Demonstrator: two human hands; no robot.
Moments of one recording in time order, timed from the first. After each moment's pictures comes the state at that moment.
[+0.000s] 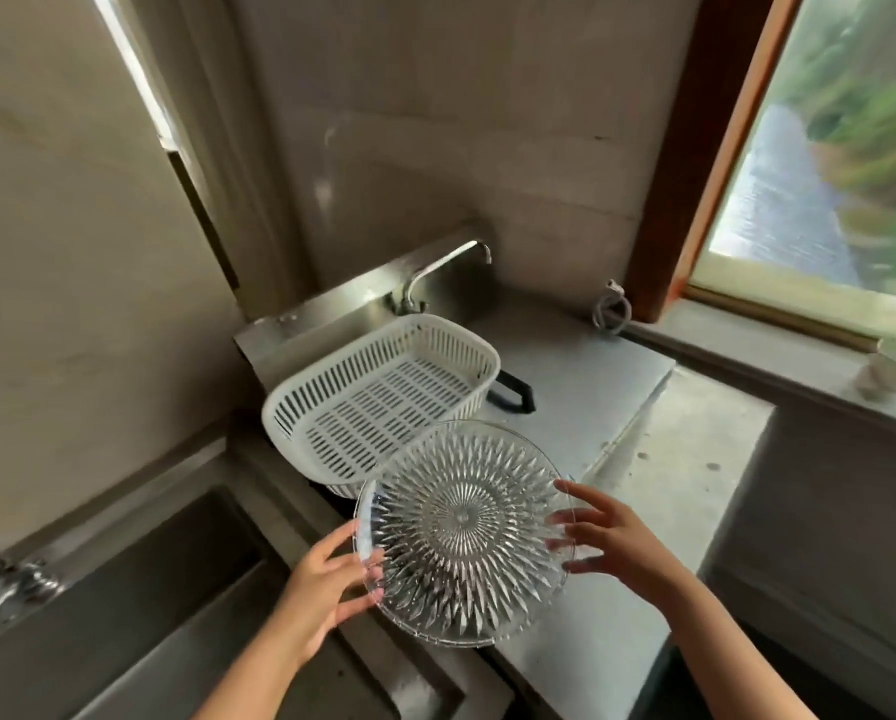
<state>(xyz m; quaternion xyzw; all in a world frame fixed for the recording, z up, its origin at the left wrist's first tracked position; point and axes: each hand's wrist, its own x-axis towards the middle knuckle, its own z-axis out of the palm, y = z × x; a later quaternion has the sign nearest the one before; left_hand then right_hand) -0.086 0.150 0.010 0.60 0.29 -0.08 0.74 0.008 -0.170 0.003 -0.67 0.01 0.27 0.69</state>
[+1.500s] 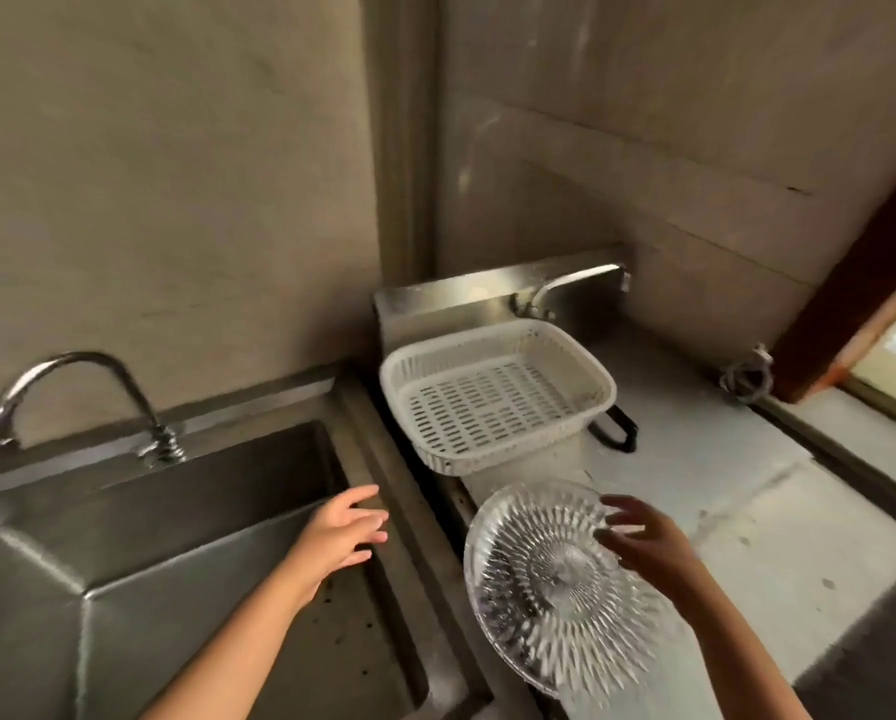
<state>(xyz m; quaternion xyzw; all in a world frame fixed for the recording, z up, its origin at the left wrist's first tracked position) -0.126 0.197 0.028 0.66 0.31 -0.03 0.68 0.023 -0.110 0.041 -0.87 -0.07 0.20 0.45</state>
